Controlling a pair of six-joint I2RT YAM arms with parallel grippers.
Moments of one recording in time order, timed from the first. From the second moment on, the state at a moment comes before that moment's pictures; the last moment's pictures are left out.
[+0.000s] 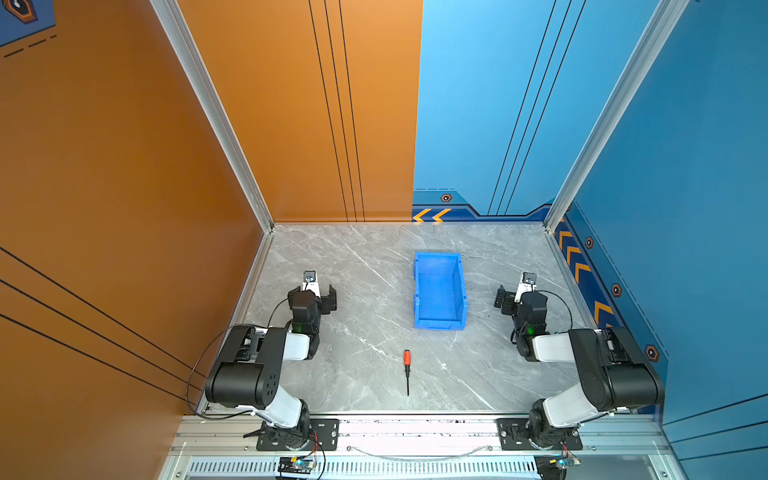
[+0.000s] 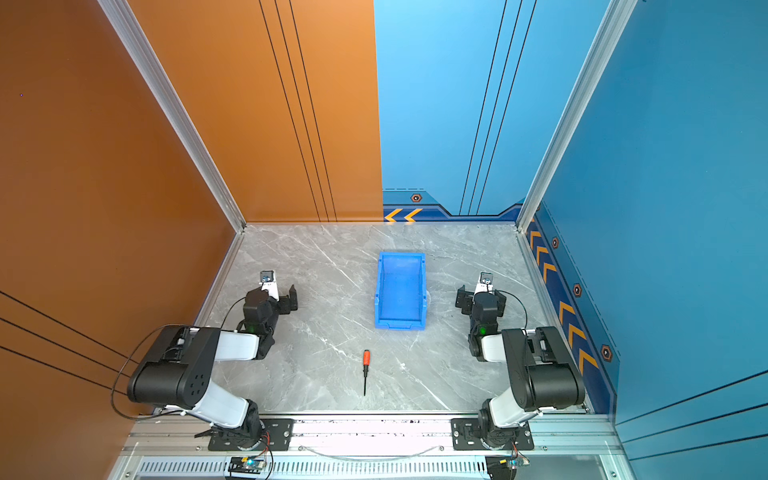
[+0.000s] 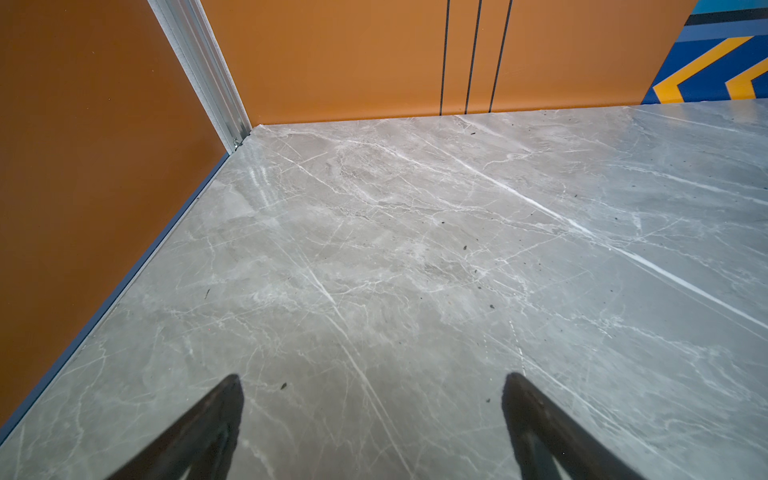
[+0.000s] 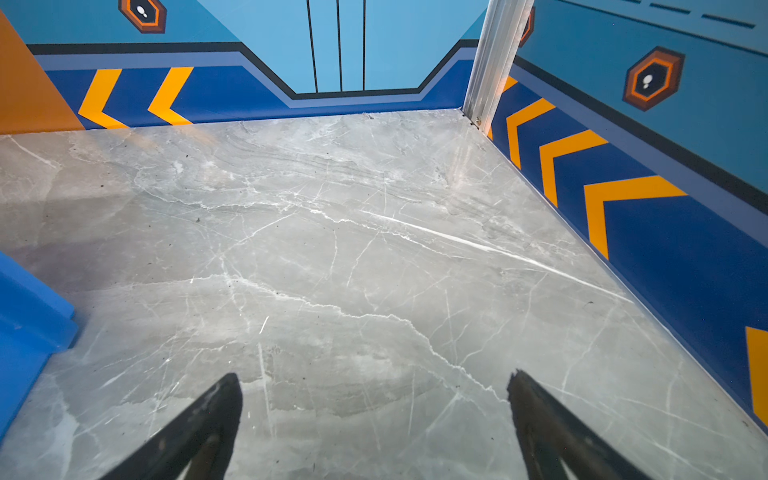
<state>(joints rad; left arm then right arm) -0.05 1.56 0.37 0.85 -0.20 0.02 0.05 1.54 0.35 0.84 0.28 0.06</state>
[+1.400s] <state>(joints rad) -0.23 0.84 0.69 -0.43 -0.38 -0.27 0.40 1.18 0.87 -0.48 0.47 0.53</state>
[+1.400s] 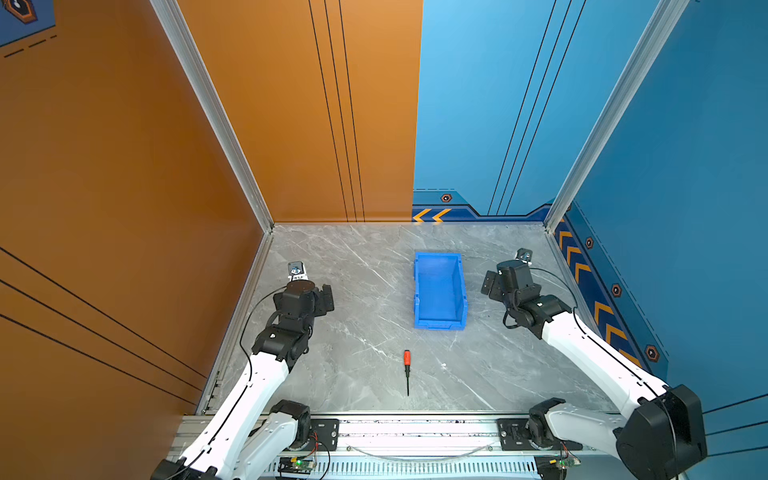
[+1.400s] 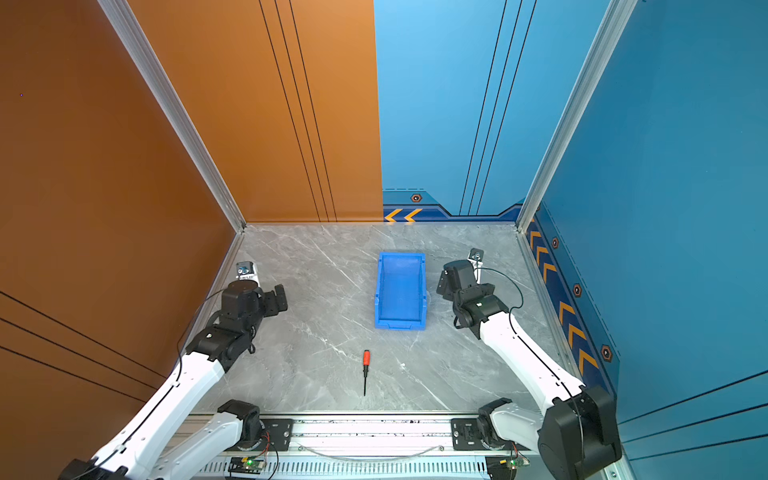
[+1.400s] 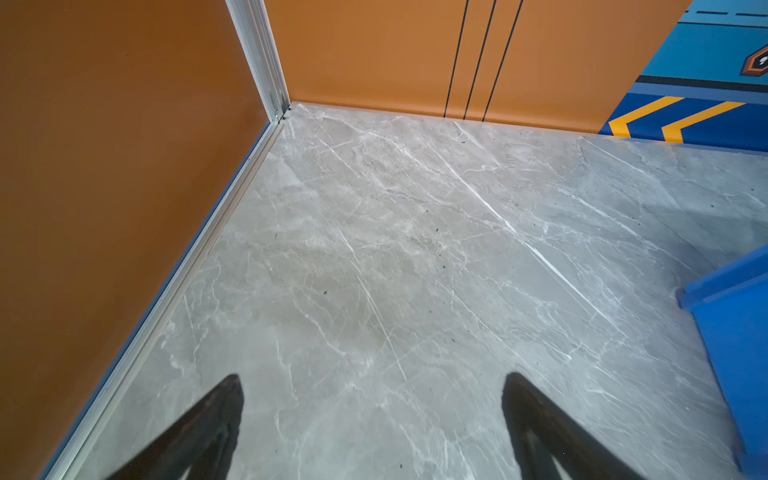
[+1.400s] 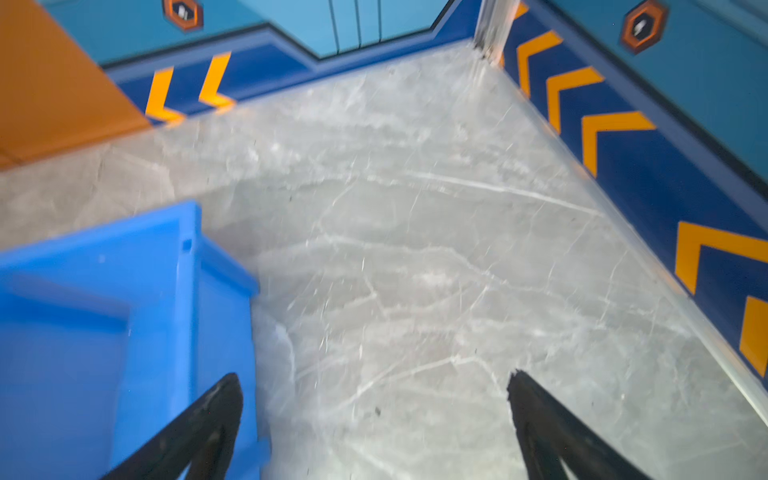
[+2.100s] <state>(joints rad) -0.36 0.69 0.75 -0.92 -0.18 -0.62 0.68 0.91 0.67 -0.69 0.31 0.74</state>
